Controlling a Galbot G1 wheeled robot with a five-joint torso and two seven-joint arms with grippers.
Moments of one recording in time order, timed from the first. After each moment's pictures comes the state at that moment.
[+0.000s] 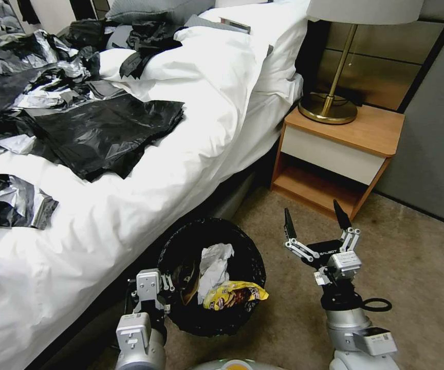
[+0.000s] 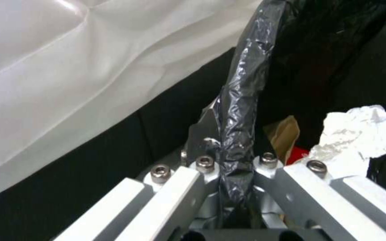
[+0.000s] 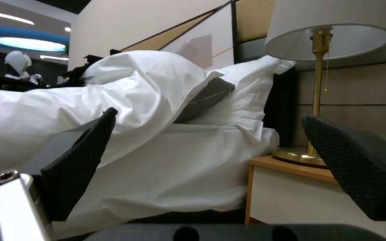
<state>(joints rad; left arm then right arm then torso) 1.92 -1.50 -0.25 -2.43 0.03 0.37 -0.38 -1.72 1.37 0.40 2.18 -0.01 0.52 0.05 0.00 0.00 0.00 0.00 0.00</state>
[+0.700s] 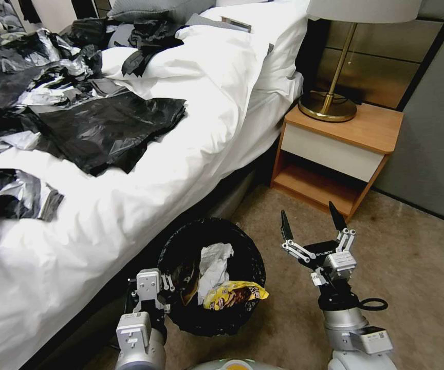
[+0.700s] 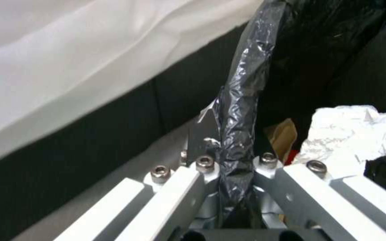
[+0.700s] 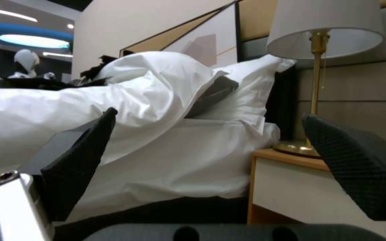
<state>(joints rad) 1.92 -1.50 -0.25 -2.43 0.03 0.37 -0.39 -1.72 1.37 0.40 2.18 -0.02 0.51 0.05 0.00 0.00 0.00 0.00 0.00</state>
